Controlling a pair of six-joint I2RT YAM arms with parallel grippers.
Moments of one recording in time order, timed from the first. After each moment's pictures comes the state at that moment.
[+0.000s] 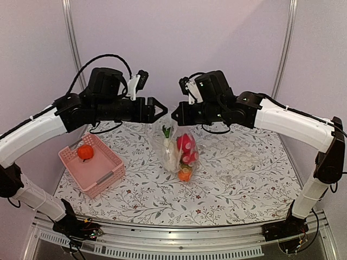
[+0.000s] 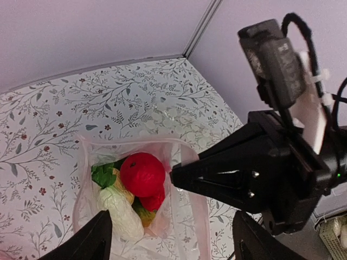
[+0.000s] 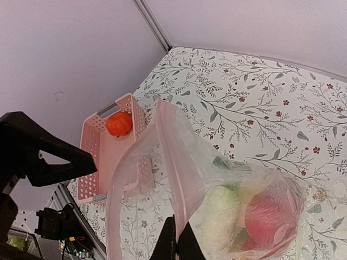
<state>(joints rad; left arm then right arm) -0.86 1.40 1.40 -0.47 0.00 -0.45 0.96 1.71 1.66 -0.43 0.05 0.51</state>
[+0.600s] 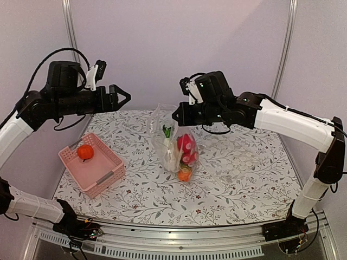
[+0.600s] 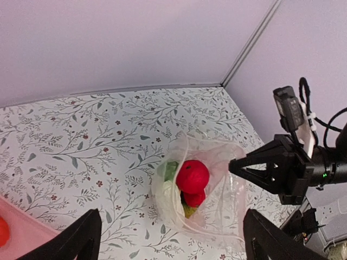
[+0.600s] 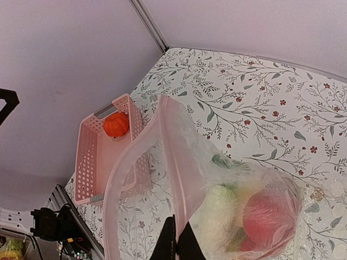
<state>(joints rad) -0.70 1.15 1.43 -0.68 -0.04 -0.42 0.96 1.71 1.65 -0.43 0.07 0.51</state>
